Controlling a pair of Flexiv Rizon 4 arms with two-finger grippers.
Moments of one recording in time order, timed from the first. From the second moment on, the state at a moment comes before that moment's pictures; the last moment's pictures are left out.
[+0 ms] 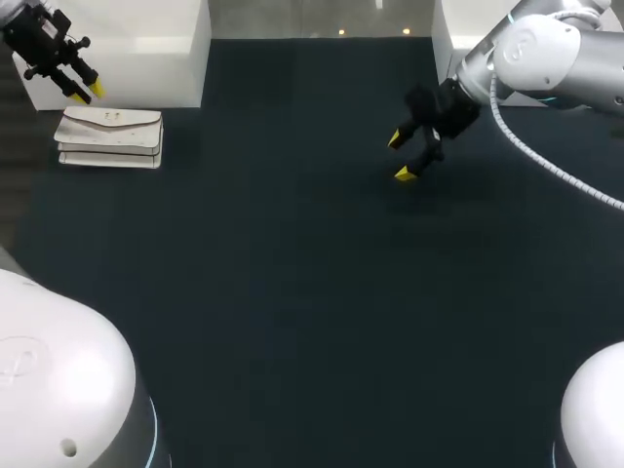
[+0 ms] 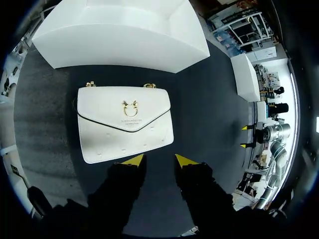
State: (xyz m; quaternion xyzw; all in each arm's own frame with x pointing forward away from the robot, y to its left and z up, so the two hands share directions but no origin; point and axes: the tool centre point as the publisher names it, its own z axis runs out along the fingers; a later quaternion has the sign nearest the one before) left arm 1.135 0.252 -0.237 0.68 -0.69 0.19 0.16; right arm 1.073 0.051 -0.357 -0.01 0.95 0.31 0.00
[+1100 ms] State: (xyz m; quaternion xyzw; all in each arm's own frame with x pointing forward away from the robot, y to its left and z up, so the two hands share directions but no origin) left arm 1.110 0.343 -0.274 0.74 -0.60 0.25 0.18; right arm 1.073 0.051 -0.357 -0.01 0.95 0.31 0.00
